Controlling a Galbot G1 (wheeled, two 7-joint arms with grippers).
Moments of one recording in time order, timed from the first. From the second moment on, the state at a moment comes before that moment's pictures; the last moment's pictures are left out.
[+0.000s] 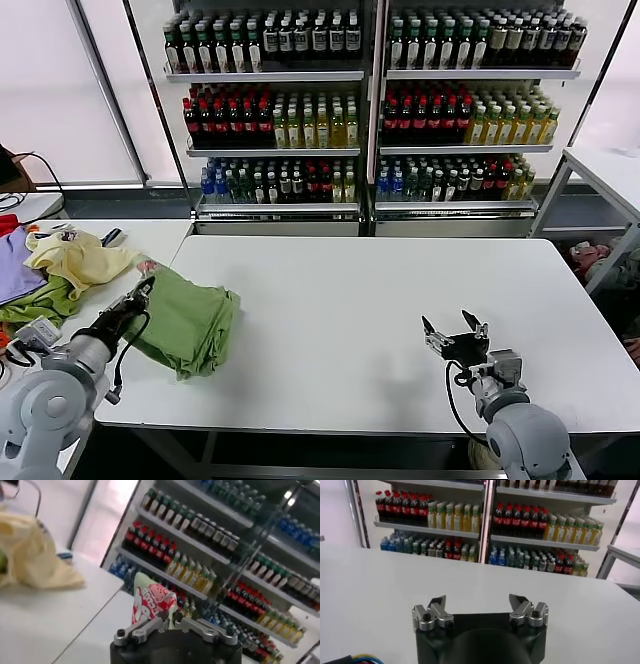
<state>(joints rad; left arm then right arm) 1.20 -1.08 -0.75 -2.04 -1.09 0.55 -0.25 -1.29 1.15 0.51 2.05 0.34 -0.49 0.05</state>
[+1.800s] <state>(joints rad) 1.15 -1.38 -0.12 -2.00 -0.33 0.32 -0.26 -1.11 1.26 0.32 1.91 0.38 -0.48 0.17</state>
